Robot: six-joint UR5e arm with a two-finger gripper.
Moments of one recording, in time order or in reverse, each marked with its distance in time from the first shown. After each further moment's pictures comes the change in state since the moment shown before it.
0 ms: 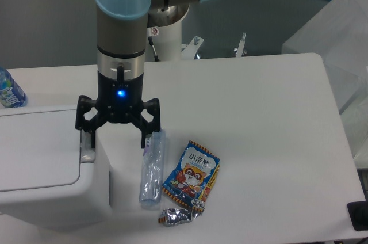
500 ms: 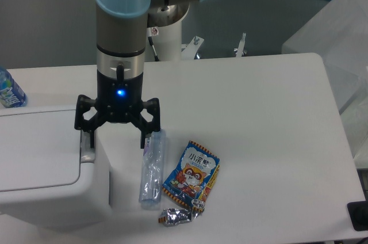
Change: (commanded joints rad) arm 0.000 0.002 0.006 -0.003 0.000 0.000
